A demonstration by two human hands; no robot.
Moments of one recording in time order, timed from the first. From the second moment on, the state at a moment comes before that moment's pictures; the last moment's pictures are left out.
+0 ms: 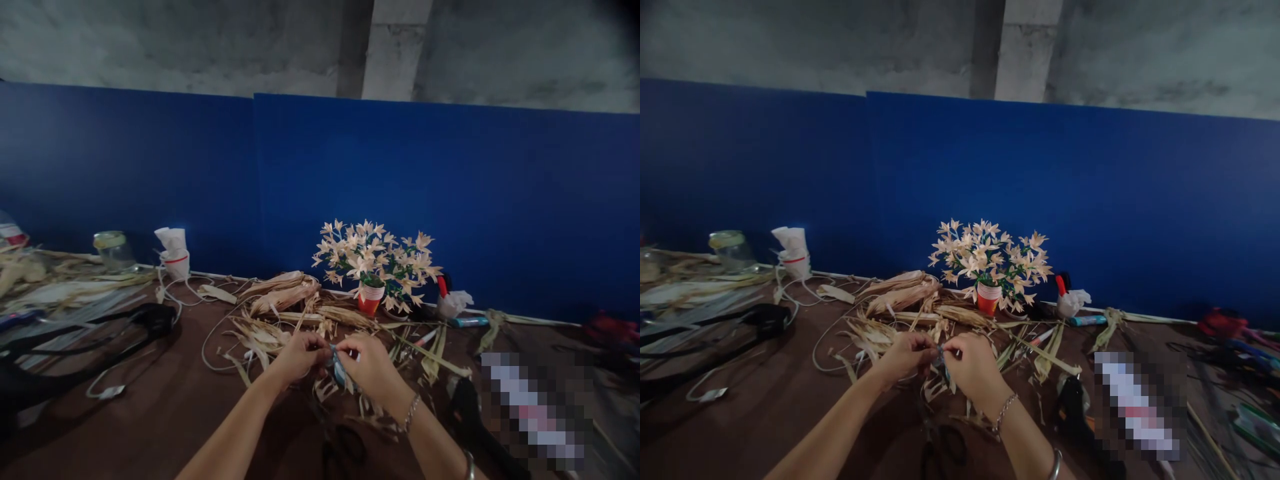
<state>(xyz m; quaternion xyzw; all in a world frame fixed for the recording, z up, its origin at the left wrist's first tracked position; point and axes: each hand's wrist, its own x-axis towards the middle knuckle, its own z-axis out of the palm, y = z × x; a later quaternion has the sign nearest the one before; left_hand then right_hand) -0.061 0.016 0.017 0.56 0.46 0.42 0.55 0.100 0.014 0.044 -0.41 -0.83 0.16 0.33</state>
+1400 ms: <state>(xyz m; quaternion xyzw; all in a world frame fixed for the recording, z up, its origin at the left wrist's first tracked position) -0.064 0.015 0.023 0.56 0.40 0.50 0.53 0.093 0.009 0.036 -0.40 -0.82 0.04 0.40</state>
